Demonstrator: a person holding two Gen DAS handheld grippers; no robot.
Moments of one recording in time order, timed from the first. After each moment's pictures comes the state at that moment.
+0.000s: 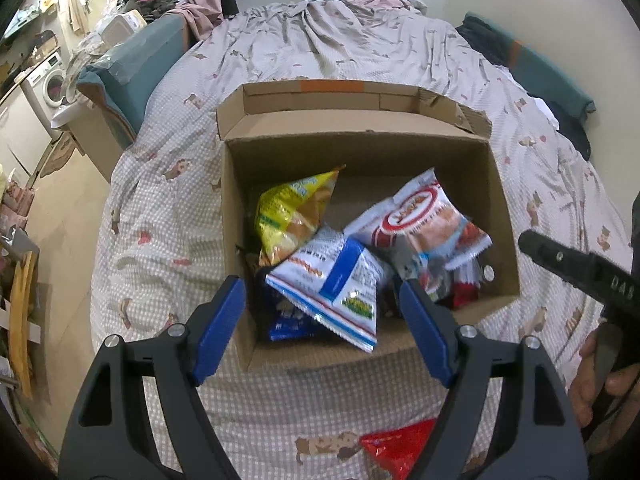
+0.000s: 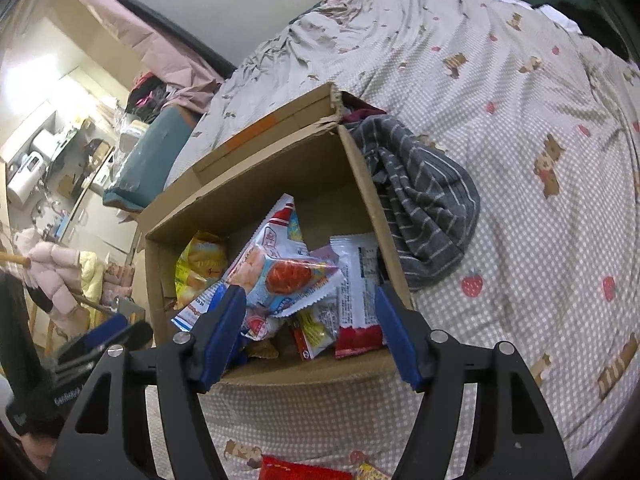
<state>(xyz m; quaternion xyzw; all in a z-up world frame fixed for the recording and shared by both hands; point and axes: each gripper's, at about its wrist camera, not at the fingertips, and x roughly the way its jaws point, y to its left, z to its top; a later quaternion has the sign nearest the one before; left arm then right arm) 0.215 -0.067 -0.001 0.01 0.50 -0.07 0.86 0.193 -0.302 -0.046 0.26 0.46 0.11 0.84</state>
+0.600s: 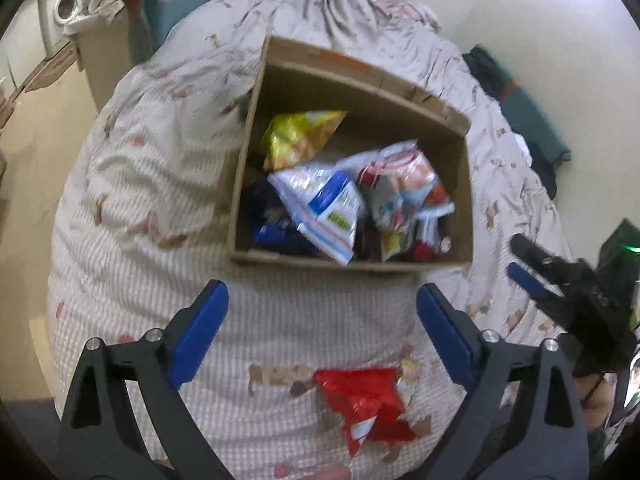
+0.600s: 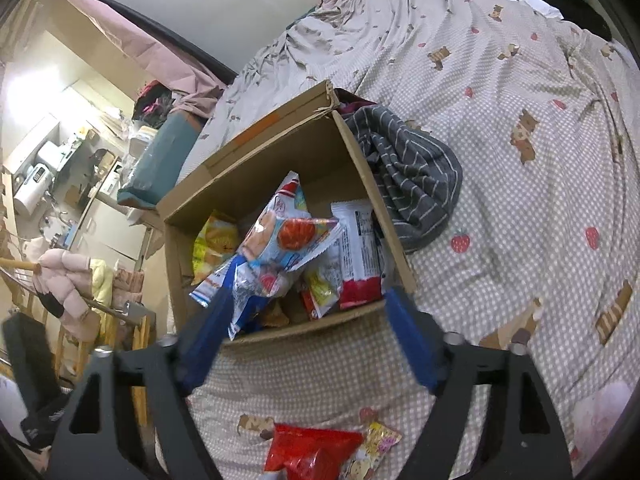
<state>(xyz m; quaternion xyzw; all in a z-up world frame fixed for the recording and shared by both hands) 0.146 -0.024 -0.013 -0.13 0.52 -0.08 0.84 0.138 -0.304 -0.034 0.27 0.45 0.11 0.84</state>
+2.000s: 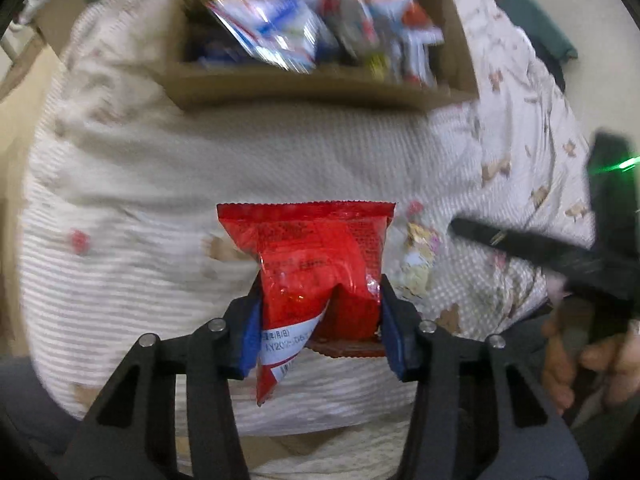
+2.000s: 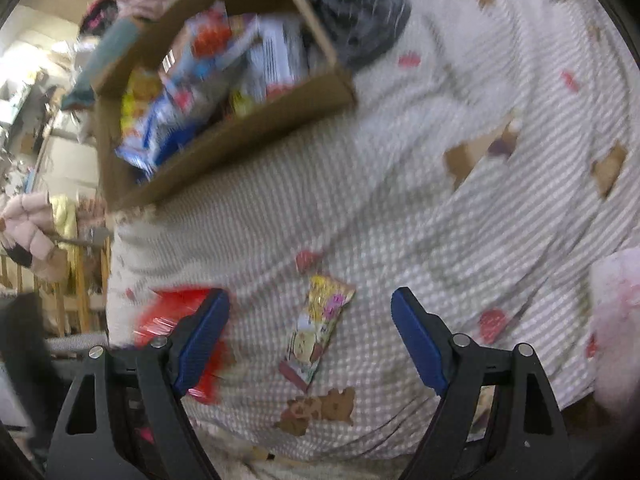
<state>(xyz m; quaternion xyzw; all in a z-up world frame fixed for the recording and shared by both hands) 0.082 -0.078 -0.067 -0.05 0.63 -0.12 0.76 0.087 -0.287 -0.119 0.23 0.64 0.09 0.73</state>
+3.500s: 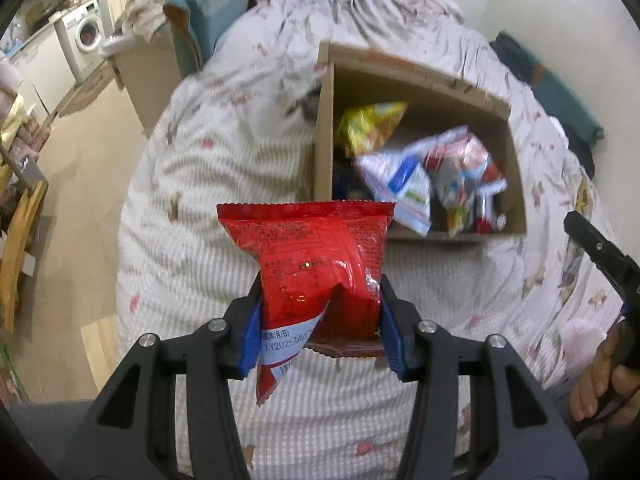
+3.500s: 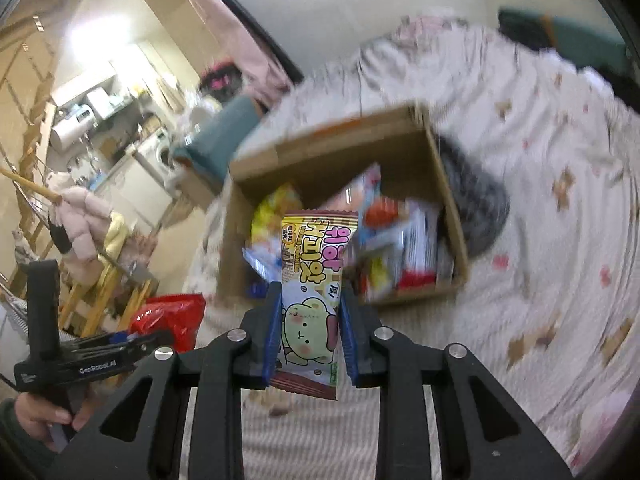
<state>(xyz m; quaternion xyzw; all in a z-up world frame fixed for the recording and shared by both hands) 0.115 0.010 -0.002 -0.06 0.51 -0.03 0.86 0.101 -0.245 -0.001 0.17 0.37 0.19 0.89</state>
